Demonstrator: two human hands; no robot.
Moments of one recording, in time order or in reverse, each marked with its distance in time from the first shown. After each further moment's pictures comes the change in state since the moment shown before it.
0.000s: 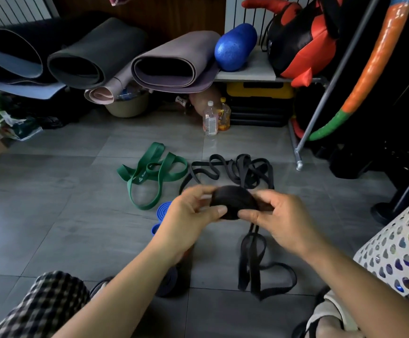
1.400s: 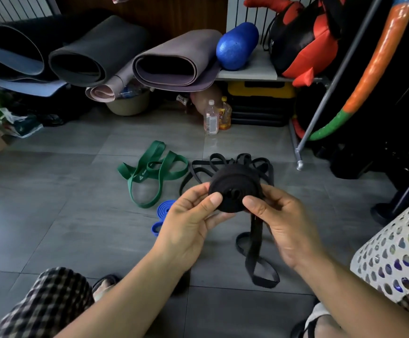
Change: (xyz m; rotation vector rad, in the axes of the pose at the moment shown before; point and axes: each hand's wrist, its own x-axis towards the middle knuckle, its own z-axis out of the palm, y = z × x) left_hand -0.007 0.003 0.012 -0.681 0.048 -0.174; right_hand -0.007 -0.016 0.012 0.787 0.088 0.091
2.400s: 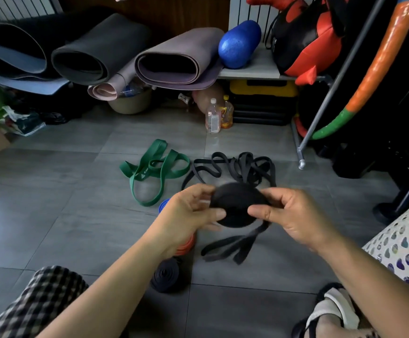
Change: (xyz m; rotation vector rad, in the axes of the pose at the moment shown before) left_hand 0.004 0.016 -0.018 0.634 -0.113 -0.014; right_hand 0.011 -0.005 -0.027 -0.436 -0.173 0.077
